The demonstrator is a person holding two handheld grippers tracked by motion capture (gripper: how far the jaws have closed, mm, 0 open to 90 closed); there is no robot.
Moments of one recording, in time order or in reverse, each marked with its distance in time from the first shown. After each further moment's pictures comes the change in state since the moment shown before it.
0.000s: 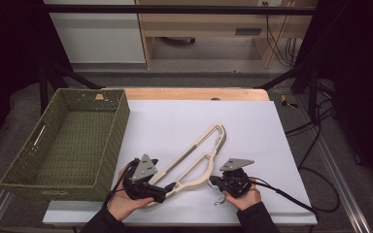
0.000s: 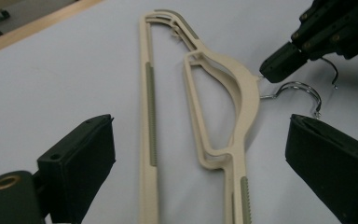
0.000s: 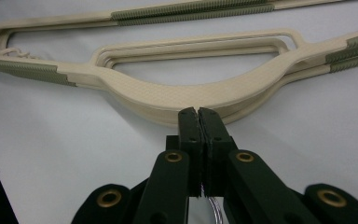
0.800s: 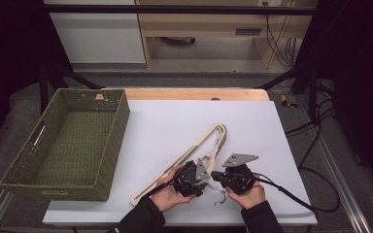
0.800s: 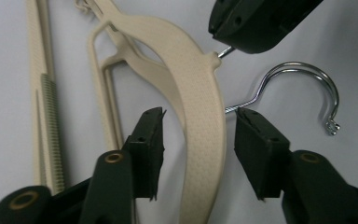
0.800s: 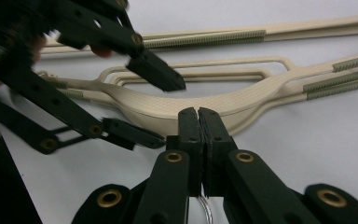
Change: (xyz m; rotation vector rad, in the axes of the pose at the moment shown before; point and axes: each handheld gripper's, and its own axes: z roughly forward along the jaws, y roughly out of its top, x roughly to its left) left arm -0.048 0.033 0.108 0.257 -0.046 0.203; right arm 0.002 0.017 -0.021 -0.026 -0.005 -0.038
